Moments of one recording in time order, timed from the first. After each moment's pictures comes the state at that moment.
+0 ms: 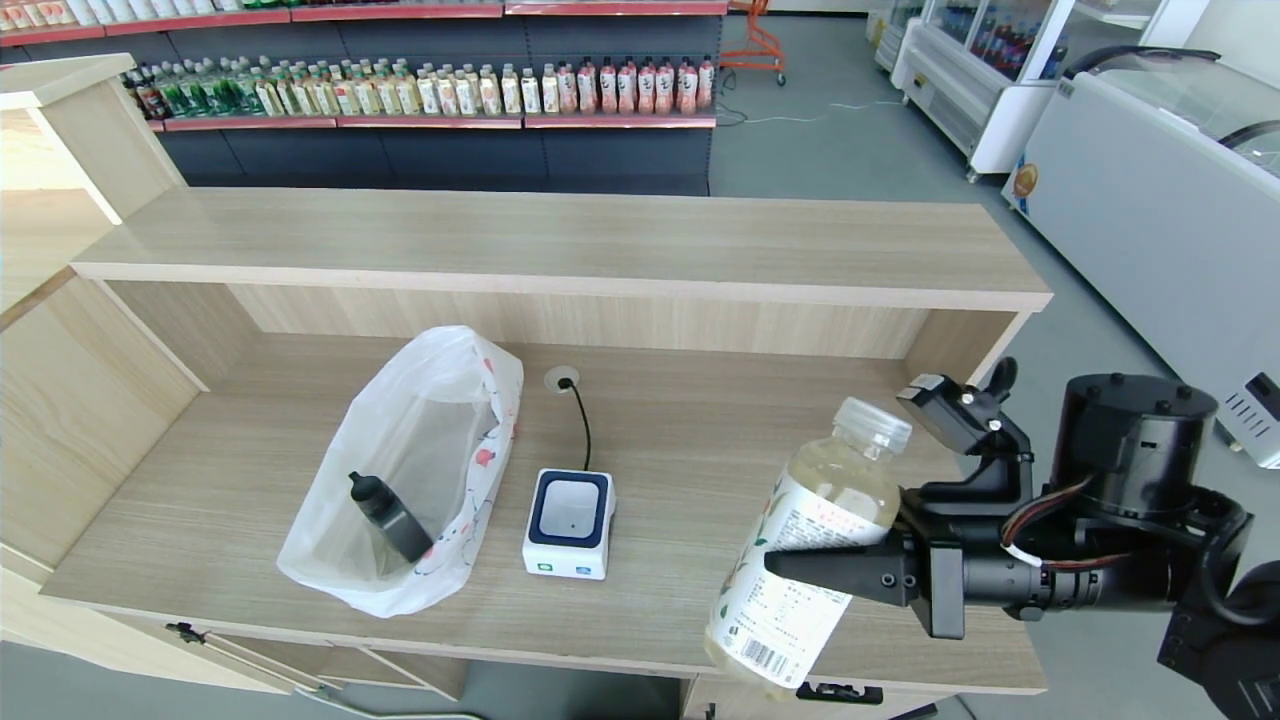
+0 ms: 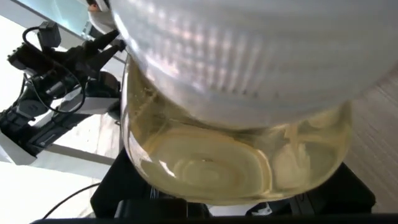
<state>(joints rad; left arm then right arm) 0.00 0.00 0.00 0.00 0.00 0.00 0.48 1.66 -0.49 -0.99 0.88 0.26</state>
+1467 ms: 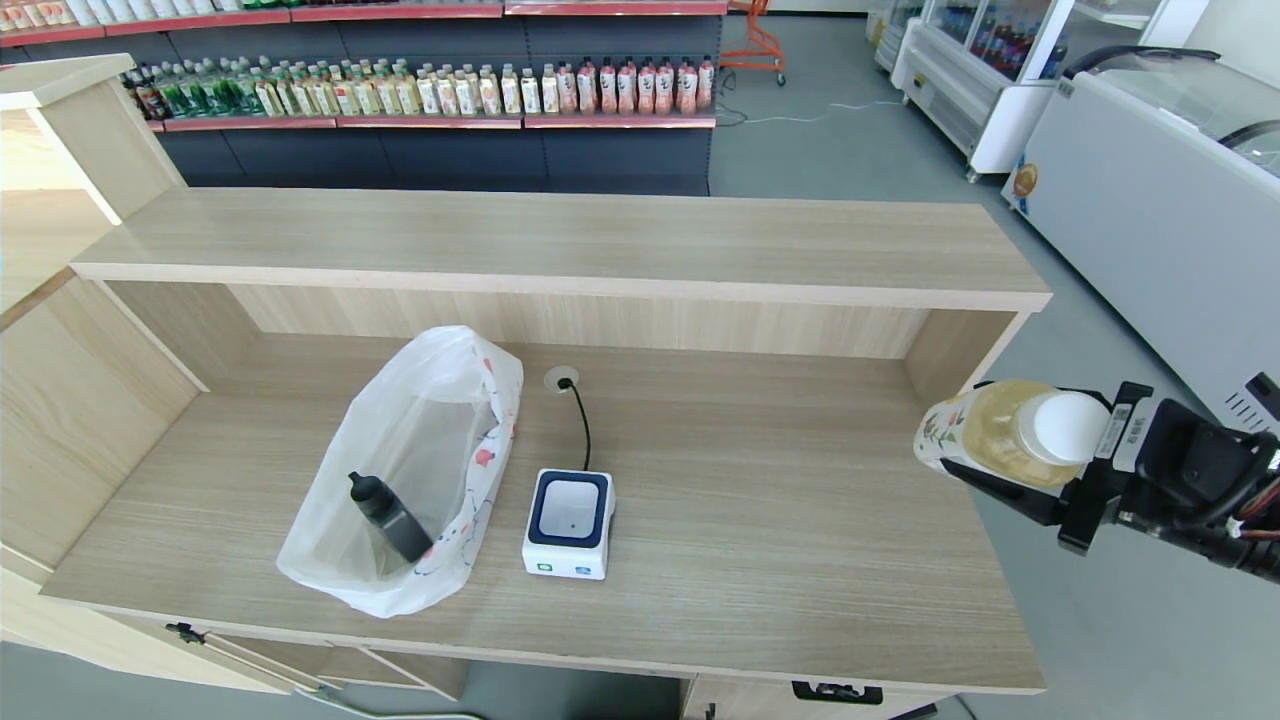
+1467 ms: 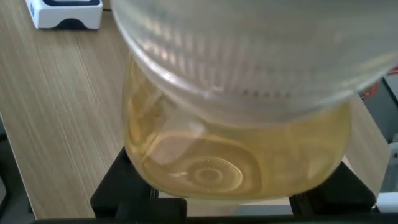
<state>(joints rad) 0.00 0.00 0.00 0.00 0.00 -0.01 0.08 1.45 -0.41 -0.94 0.62 -0.96</state>
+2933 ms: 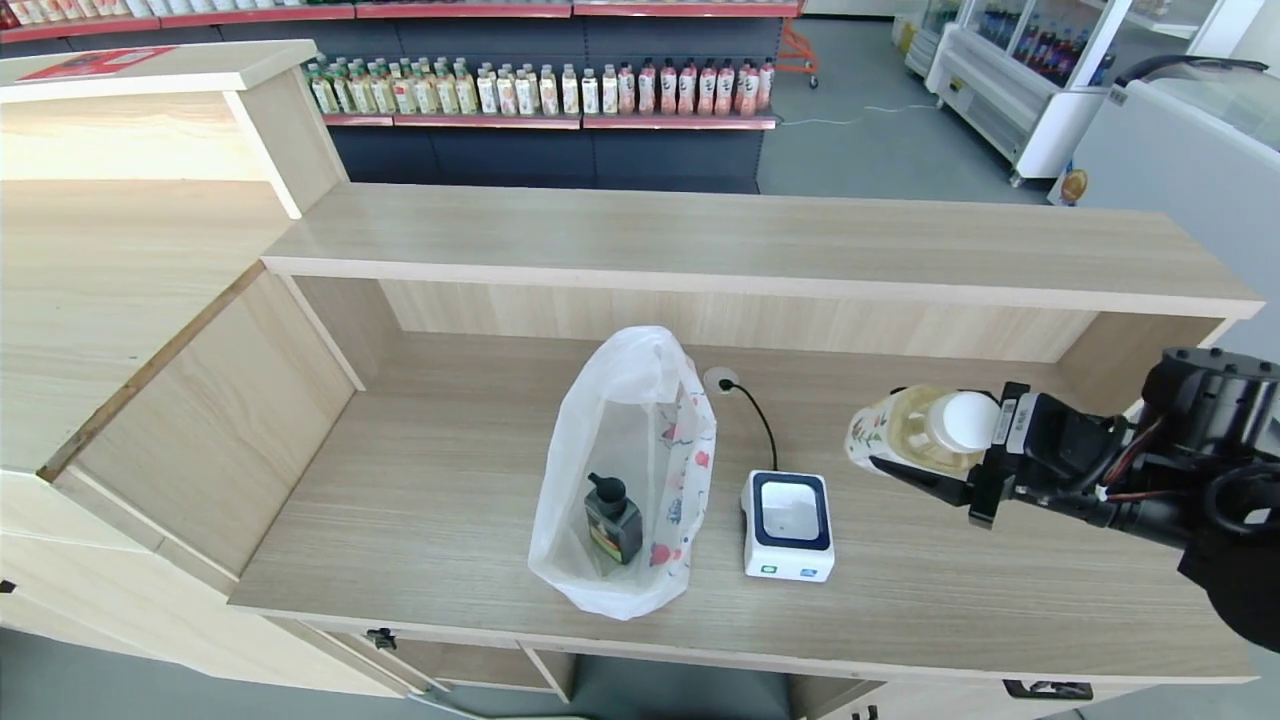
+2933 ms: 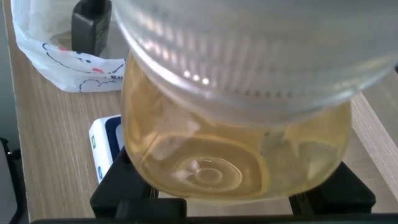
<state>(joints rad) 0.00 0.00 0.00 0.00 0.00 0.00 0.09 1.76 -0.53 -1.11 0.77 -0.94</state>
